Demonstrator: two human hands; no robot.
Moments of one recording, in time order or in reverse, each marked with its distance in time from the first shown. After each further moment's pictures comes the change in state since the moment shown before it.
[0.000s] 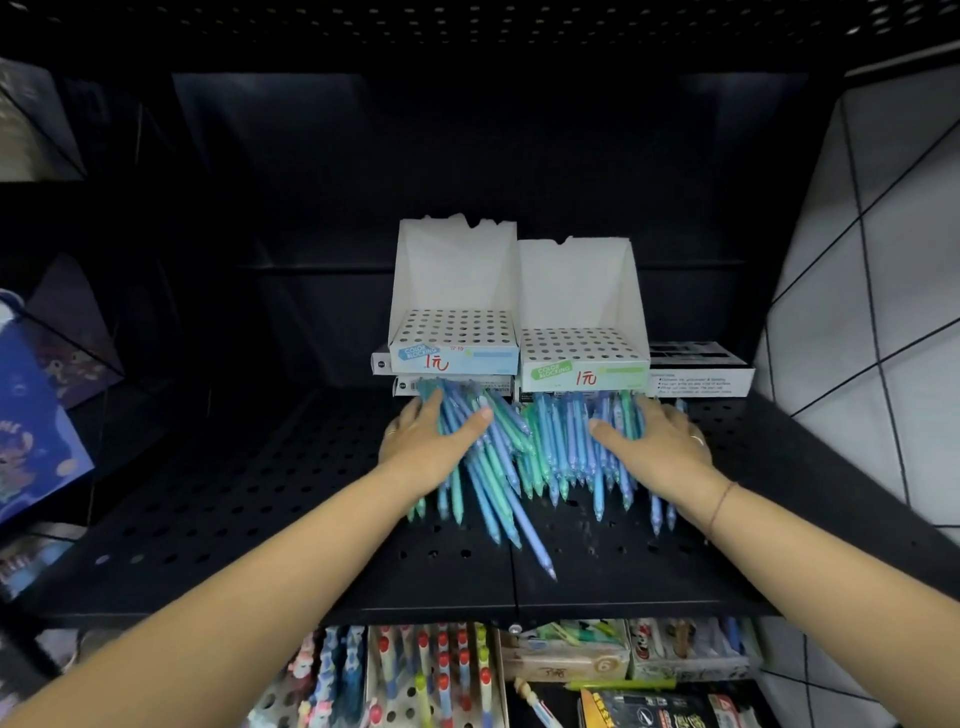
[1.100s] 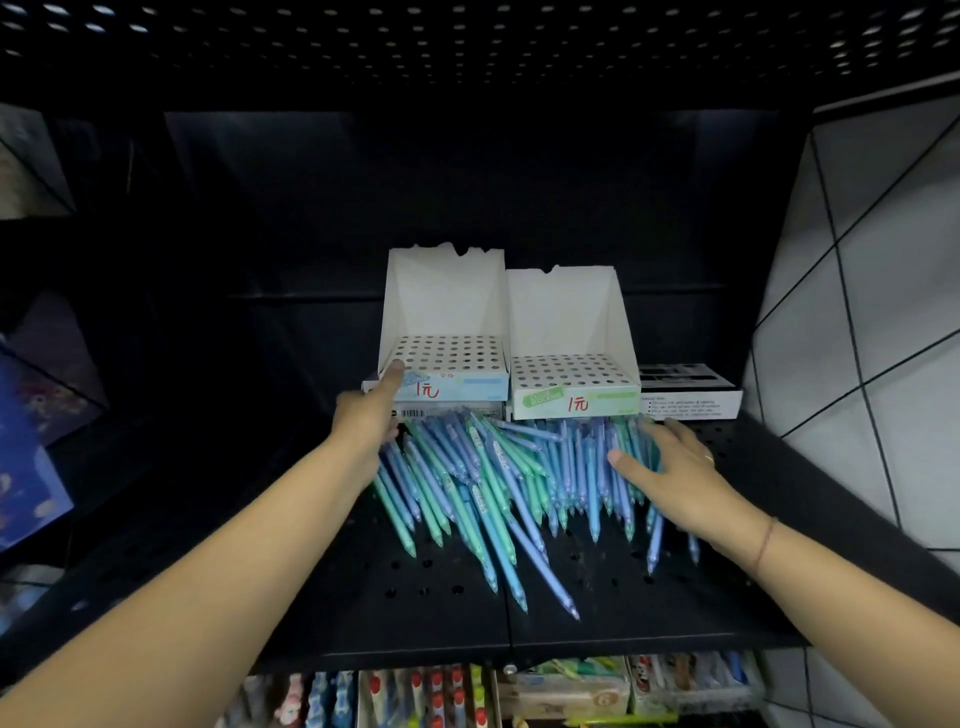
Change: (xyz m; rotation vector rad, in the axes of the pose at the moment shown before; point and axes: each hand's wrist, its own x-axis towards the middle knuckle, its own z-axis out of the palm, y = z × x) left_hand 0.056 -0.006 -0.043 -0.870 0.295 -0.184; right_hand -0.004 0.019 -0.018 0.081 -0.034 -0.135
